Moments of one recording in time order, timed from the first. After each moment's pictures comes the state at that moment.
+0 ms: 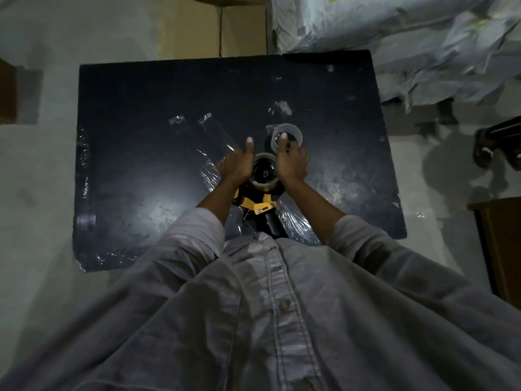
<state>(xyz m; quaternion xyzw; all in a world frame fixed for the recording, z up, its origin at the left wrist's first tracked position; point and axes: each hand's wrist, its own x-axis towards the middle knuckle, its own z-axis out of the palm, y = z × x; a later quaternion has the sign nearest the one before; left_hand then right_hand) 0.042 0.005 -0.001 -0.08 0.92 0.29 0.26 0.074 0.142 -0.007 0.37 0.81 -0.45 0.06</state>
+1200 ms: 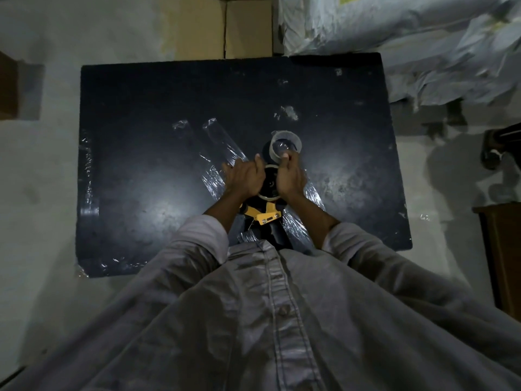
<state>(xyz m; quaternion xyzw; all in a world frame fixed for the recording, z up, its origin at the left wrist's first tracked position) 0.046 0.005 -0.025 0.09 0.97 0.14 0.19 0.083 0.134 -0.016 0.35 0.80 -0.49 0.06</state>
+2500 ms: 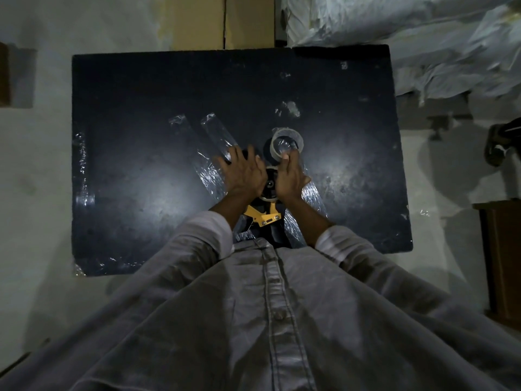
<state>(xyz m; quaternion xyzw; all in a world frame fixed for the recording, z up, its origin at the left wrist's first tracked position) 0.047 0.013 -0.034 0.05 0.98 0.00 0.18 0.082 0.132 -0.072 0.32 0.83 -0.45 0.02</state>
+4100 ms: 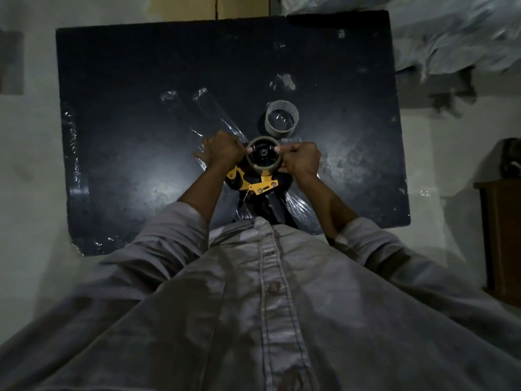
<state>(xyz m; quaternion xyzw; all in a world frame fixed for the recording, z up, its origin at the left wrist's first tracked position) 0.032 -0.024 -0.008 -0.13 0.93 0.20 0.28 0.101 0.170 -0.024 0.40 0.71 -0.57 0.11</state>
